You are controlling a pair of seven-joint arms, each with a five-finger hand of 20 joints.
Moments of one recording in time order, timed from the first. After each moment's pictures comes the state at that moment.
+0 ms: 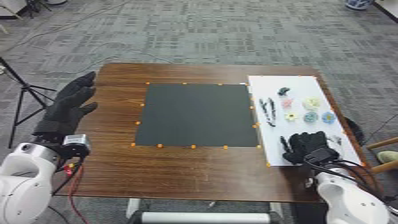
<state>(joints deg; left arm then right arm) 120.3 -49.1 -104.9 -121.3 50.7 5.6 -1.9 -110.1 -29.4 67.9 -116.1 -136.3 7.8 33.5</state>
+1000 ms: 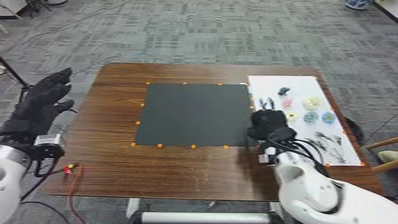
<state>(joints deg) 126.8 -48.2 -116.2 -122.8 48.7 2.7 -3.4 -69.7 -35.6 27.3 -108.9 -128.9 29.2 38.8</state>
